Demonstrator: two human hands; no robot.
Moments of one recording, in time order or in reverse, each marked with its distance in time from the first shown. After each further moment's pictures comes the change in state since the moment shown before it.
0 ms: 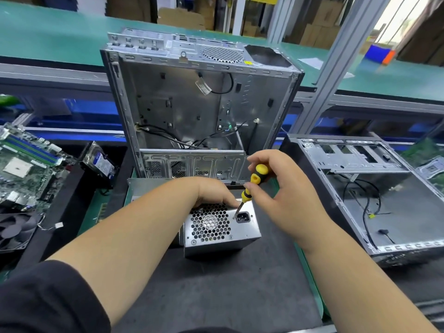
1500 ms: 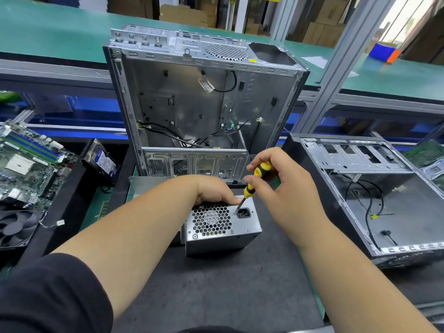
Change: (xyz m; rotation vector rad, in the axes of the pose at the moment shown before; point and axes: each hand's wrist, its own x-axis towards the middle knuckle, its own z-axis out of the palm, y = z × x) left_hand 0.014 -0.009 -0.008 0.012 -0.071 0.104; right_hand 0.006 -0.005 0.008 0.024 0.060 0.108
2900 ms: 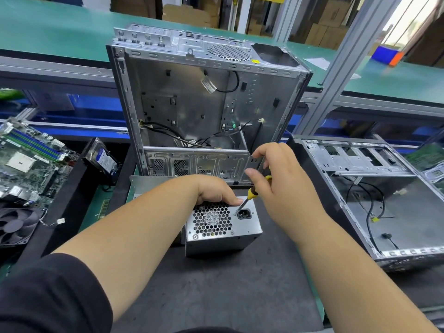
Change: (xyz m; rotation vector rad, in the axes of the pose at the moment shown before) left_hand -0.001 -0.001 -0.001 -0.026 -0.011 -0.003; right_hand 0.010 0.000 0.004 -0.286 -0.015 -0.043
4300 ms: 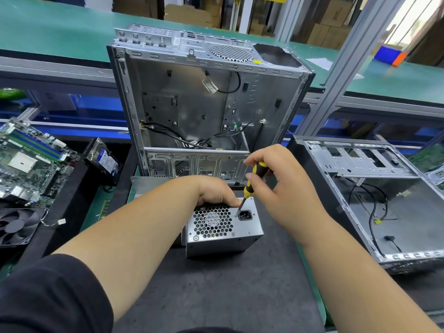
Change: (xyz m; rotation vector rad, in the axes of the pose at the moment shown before) left_hand 0.006 -0.002 -0.002 -0.014 -0.009 -0.022; right_hand 0.003 0.003 -0.001 0.187 -0.018 -0.095
